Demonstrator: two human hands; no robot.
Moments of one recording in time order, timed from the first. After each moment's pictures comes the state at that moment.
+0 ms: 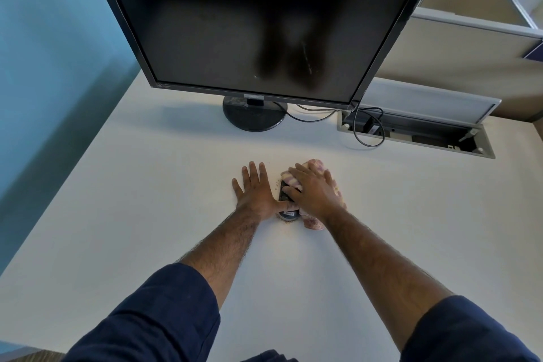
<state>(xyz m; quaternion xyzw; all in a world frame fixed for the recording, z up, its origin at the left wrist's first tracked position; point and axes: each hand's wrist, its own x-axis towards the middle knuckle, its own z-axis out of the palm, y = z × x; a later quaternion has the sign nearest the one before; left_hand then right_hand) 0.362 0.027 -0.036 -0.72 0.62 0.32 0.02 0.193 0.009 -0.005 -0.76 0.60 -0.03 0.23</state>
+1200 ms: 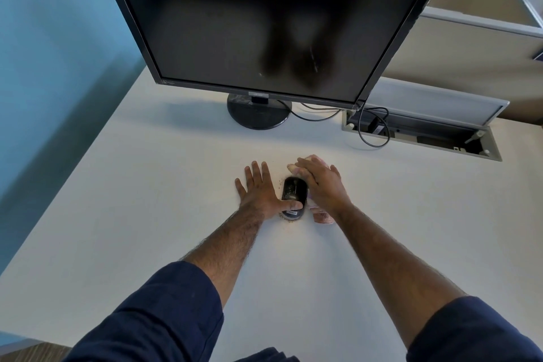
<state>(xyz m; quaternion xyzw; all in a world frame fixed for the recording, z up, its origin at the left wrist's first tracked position) 0.361 0.031 -0.035 -0.73 0.60 0.34 0.01 0.184 0.001 0.007 -0.75 0.59 -0.14 0.28</state>
